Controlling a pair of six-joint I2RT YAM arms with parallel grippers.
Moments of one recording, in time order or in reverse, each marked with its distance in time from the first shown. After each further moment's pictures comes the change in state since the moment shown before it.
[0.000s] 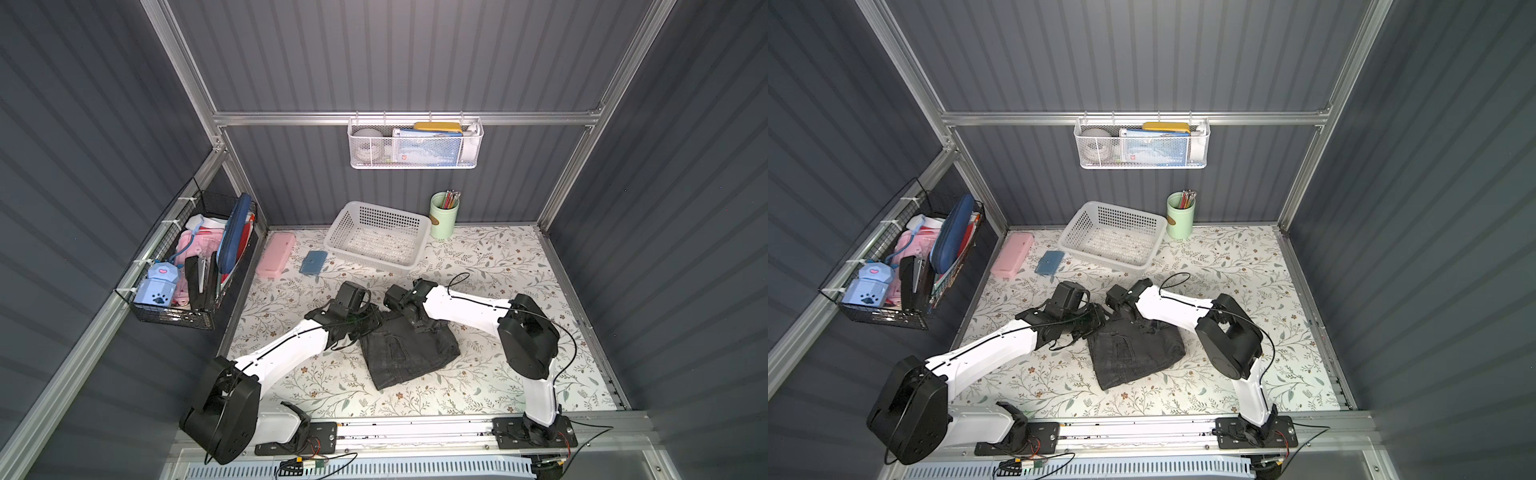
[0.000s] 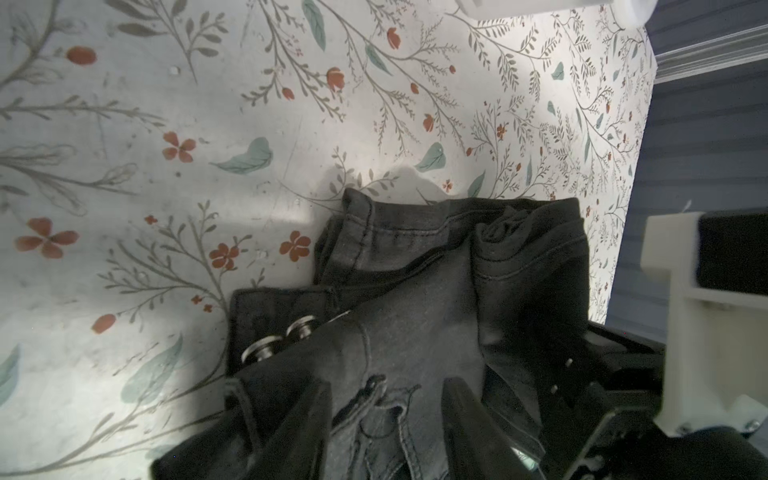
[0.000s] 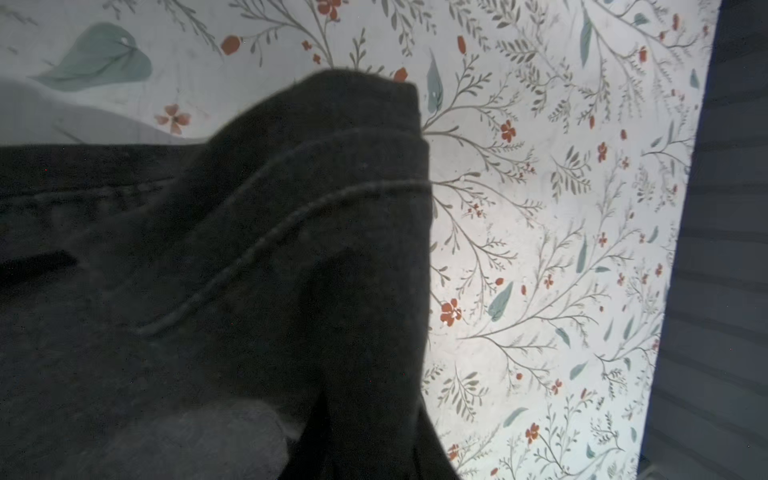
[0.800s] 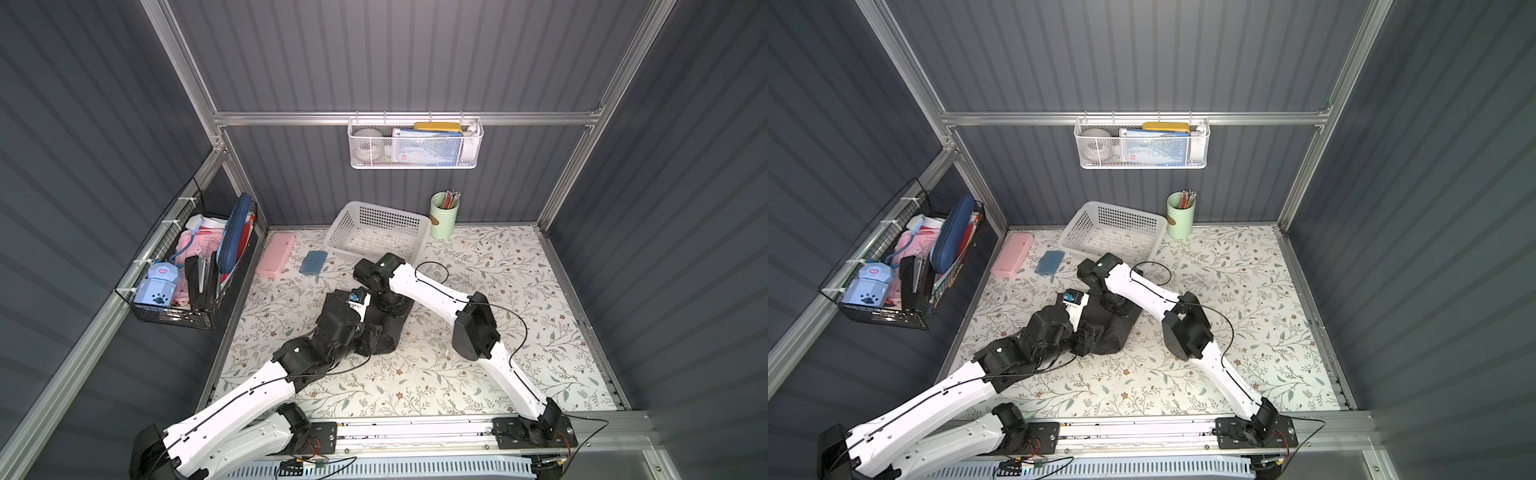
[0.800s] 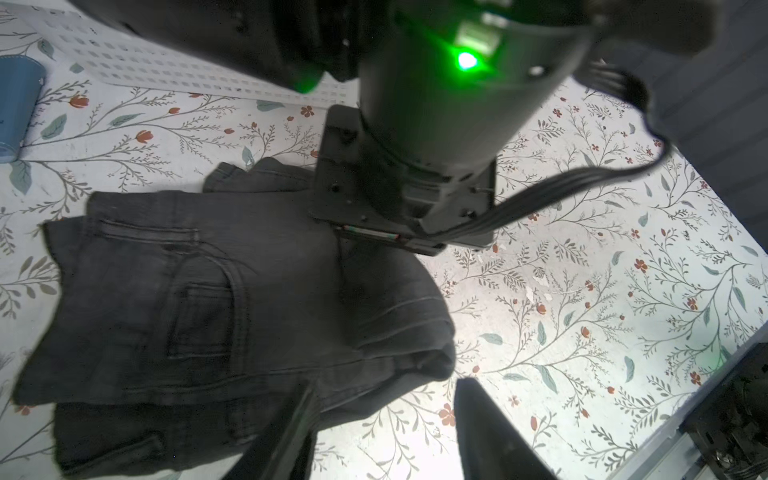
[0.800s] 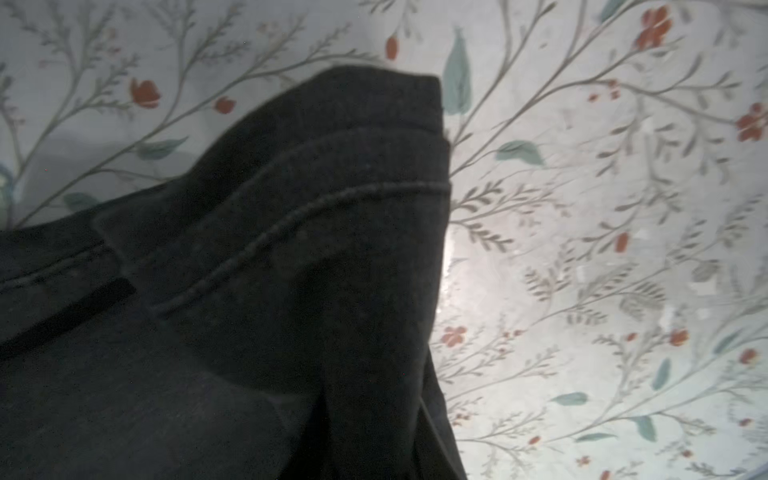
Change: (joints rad) left arm -0.249 -0.439 -0.094 -0.125 -0.340 0.533; right arm -0.015 0.532 0.960 -0.377 -0.392 0.681
